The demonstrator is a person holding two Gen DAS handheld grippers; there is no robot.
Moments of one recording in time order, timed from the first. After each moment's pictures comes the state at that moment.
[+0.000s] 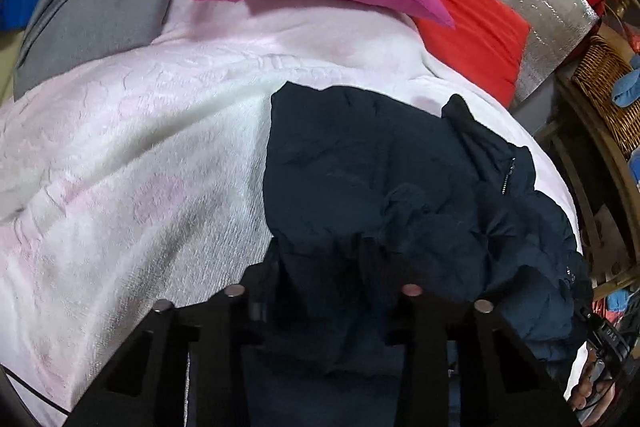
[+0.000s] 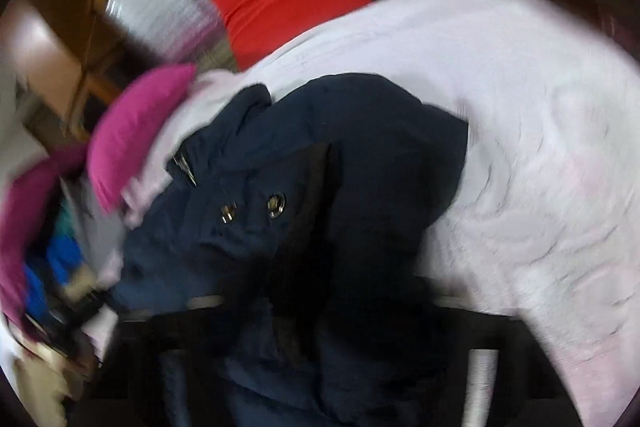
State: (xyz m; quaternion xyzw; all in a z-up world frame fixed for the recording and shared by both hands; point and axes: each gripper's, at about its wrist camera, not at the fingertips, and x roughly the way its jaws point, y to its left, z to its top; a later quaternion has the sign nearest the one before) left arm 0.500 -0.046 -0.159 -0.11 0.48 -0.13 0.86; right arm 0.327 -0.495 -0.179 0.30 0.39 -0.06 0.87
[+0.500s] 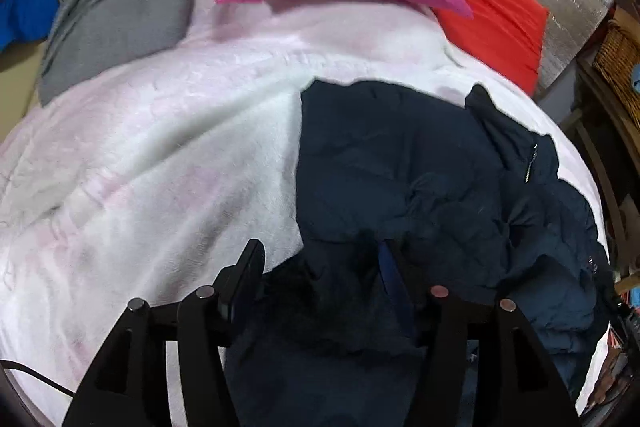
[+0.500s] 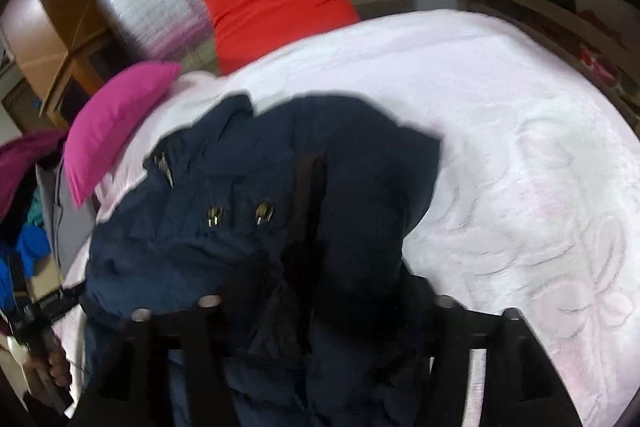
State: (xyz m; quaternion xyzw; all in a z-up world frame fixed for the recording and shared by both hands) left arm 0.491 -0.038 -0.150 -0.07 0.49 -0.09 0.87; right arm 0.318 -0.504 -0.162 0.27 0.38 -0.12 0.88
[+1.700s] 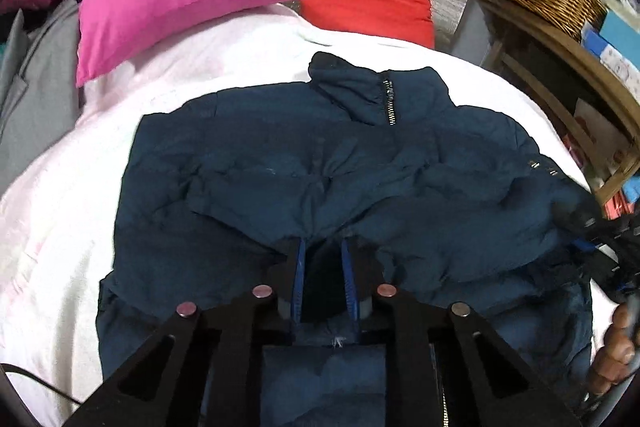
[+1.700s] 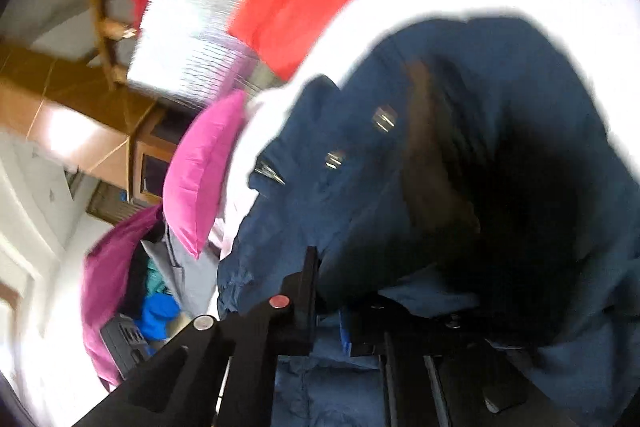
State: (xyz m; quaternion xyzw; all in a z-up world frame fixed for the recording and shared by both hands) left arm 0.431 -0.153 -0.143 0.05 0.43 -0.22 0.88; right arm 0.325 -0.457 -0.183 0.49 0.29 0.01 0.82
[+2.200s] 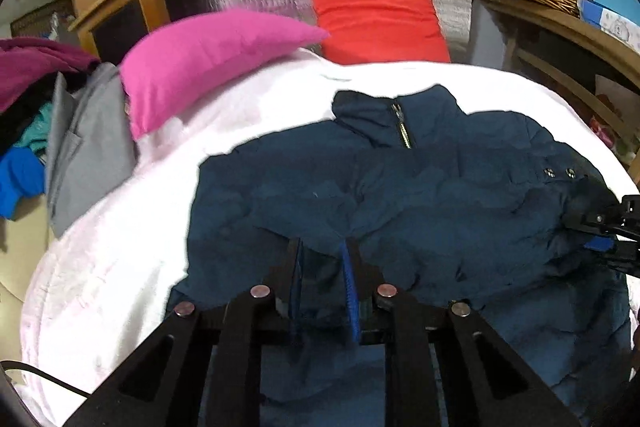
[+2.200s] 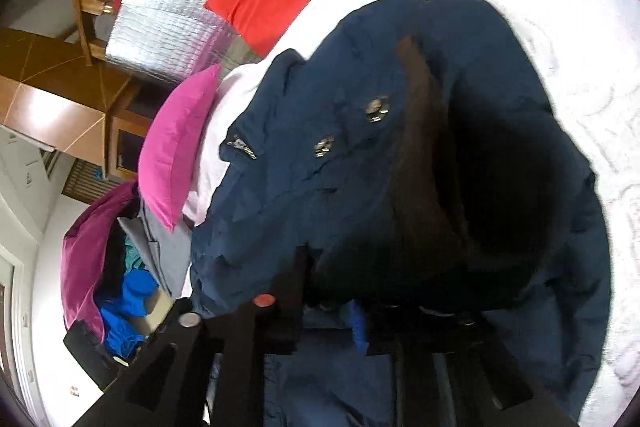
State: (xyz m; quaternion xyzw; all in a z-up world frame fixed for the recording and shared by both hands) left arm 0.388 -0.154 -0.116 0.13 0.35 -0.15 0.92; right arm 0.312 -0.479 -0.197 0.49 0.38 0.00 0.79
